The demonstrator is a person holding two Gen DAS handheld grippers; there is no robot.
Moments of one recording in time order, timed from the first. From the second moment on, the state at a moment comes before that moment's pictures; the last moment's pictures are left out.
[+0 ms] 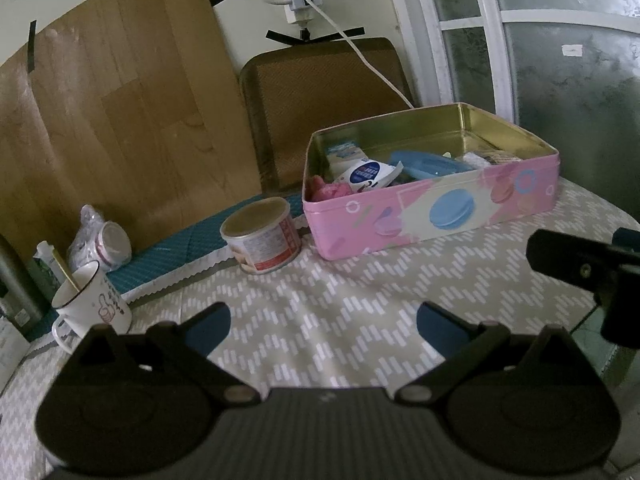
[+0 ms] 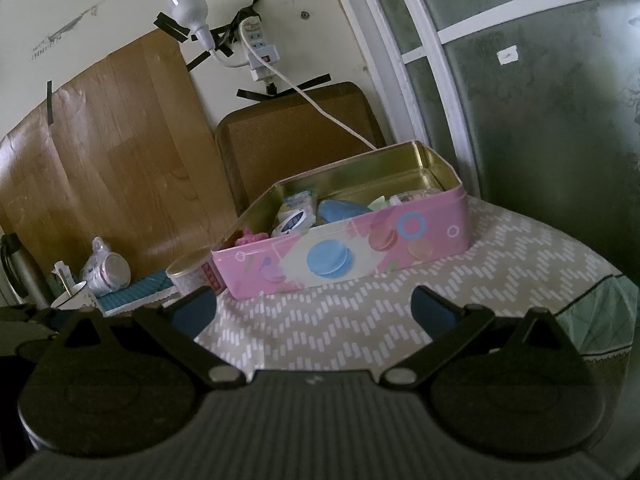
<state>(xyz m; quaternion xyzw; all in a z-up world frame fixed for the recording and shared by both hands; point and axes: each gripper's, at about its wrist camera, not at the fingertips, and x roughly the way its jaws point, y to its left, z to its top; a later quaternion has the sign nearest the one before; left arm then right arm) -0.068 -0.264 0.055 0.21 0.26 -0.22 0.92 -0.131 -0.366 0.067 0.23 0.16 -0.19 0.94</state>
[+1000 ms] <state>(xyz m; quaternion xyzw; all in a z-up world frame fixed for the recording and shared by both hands) -0.066 -0.258 0.050 0.20 0.28 -0.24 0.91 -0.126 -0.360 0.066 0.22 0.17 -0.19 0.94</state>
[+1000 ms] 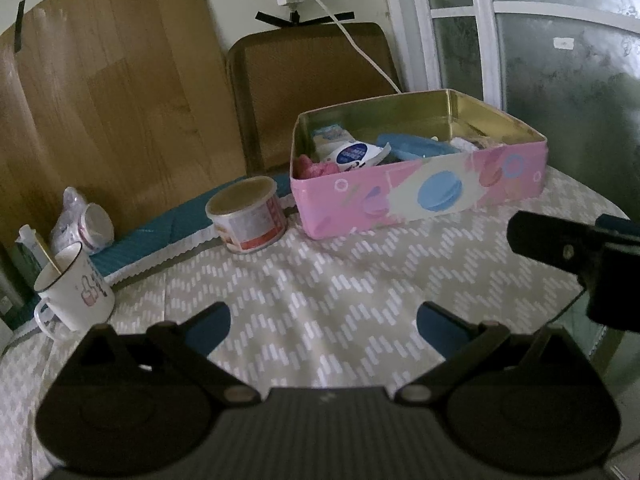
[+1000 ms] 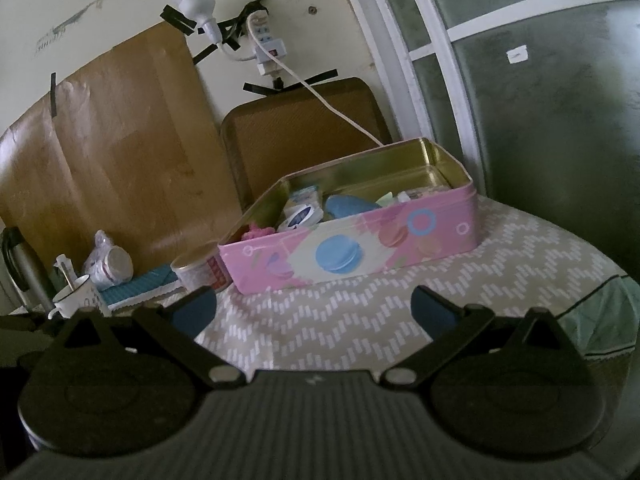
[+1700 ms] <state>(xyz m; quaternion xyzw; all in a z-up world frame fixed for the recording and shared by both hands) -0.053 -0.241 0.042 0.20 0.32 -0.24 0.90 -0.104 -0.346 0.066 0.21 0.19 -0.17 0.94</state>
